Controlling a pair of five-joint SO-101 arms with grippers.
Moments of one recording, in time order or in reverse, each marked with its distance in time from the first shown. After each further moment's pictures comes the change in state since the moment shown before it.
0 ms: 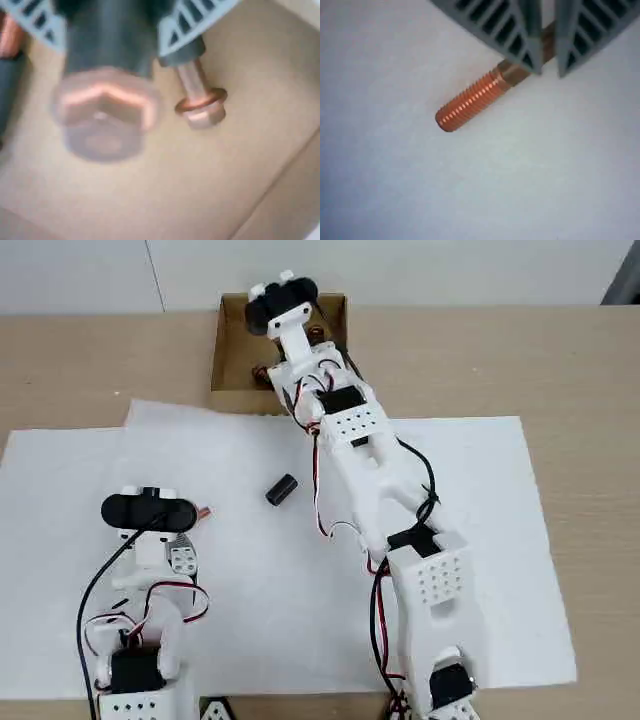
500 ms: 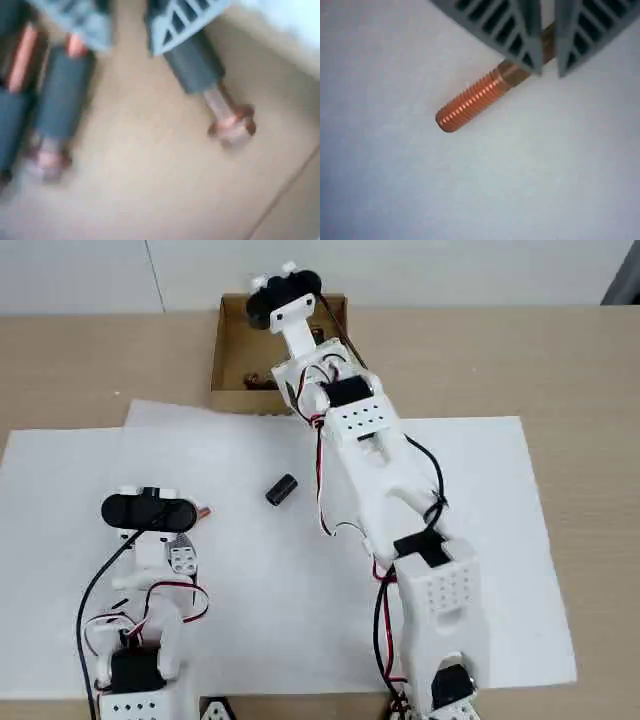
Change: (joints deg) left arm 0.0 0.0 0.0 0.0 0.0; right arm 0.4 -5.3 -1.1 12.6 0.1
